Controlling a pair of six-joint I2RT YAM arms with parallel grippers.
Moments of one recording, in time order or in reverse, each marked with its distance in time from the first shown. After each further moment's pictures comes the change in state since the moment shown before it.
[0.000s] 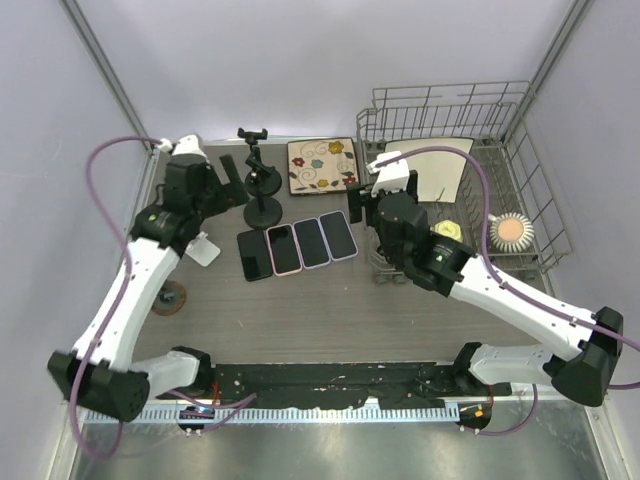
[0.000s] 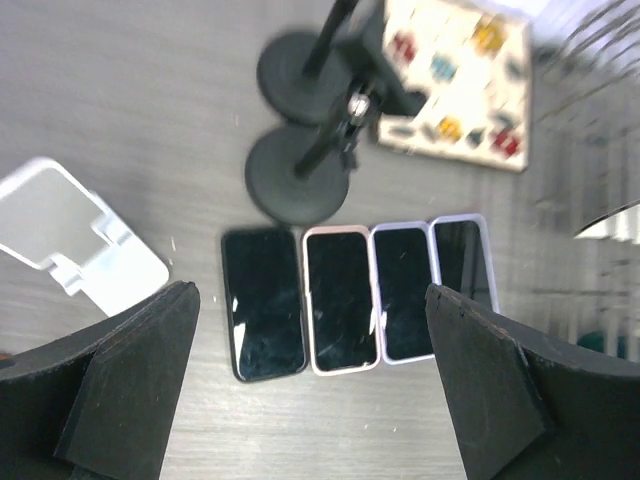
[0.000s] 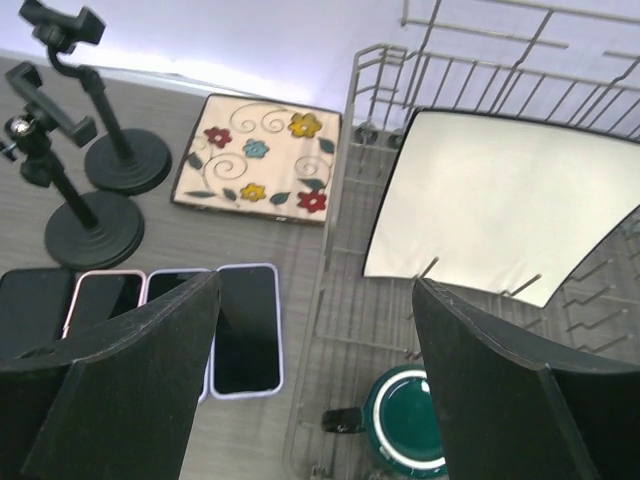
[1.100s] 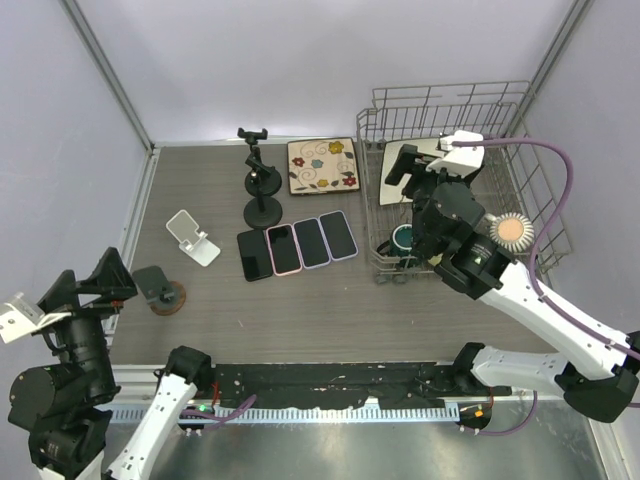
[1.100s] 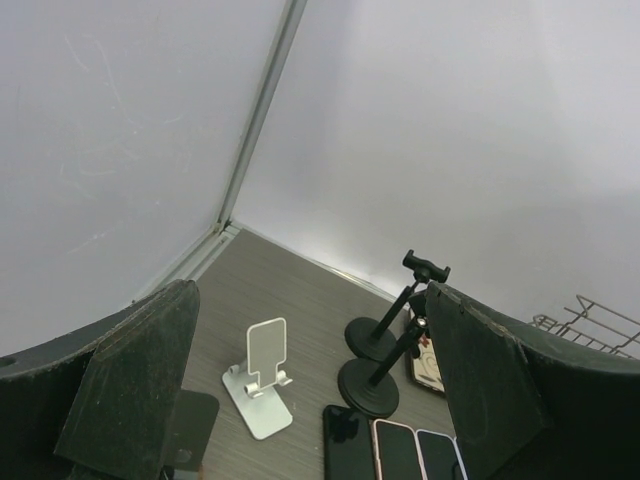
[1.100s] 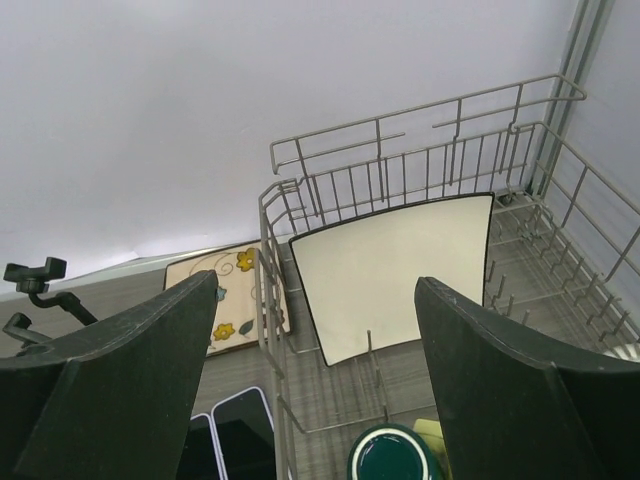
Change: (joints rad) left arm -0.061 -1.061 -0.158 0.050 -0.465 0.283; right arm -0.030 -0.082 0.134 0.130 0.286 -0.021
